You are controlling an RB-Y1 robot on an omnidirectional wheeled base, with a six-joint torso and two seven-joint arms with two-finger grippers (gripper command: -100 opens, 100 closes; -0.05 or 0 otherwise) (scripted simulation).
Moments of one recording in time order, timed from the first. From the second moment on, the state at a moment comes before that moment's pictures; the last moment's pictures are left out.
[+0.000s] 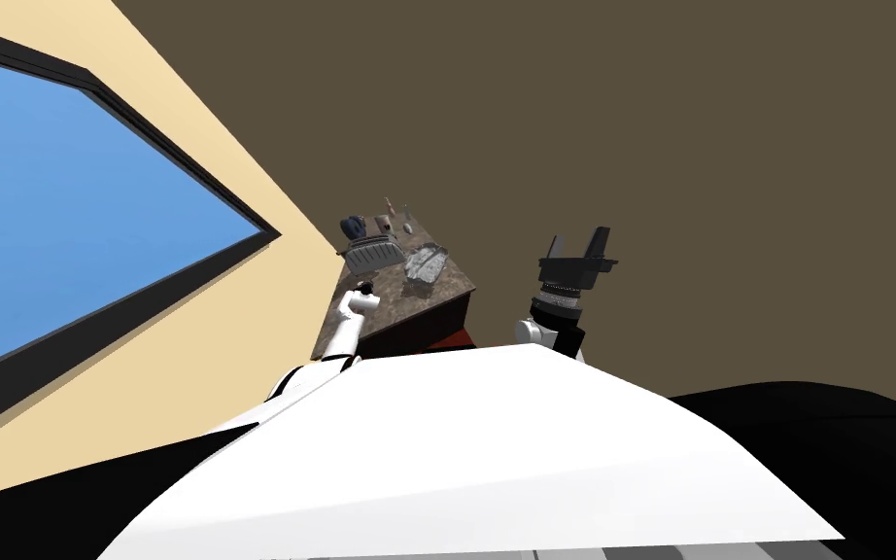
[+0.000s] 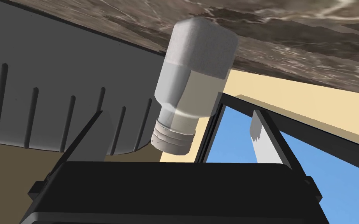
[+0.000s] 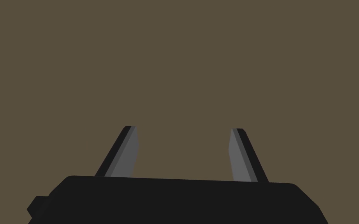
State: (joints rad) left arm -0.31 0.37 0.15 -1.21 -0.47 0.66 -0.31; right arm 0.47 0.04 -0.07 -2.35 -0.09 -0.60 -0.15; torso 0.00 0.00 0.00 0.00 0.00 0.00
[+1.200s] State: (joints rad) left arm -0.35 0.52 0.30 -0.93 -0.52 0.53 -0.21; right arm 0.47 0.04 -0.07 -2.35 -0.09 -0.60 -0.15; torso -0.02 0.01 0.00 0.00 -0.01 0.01
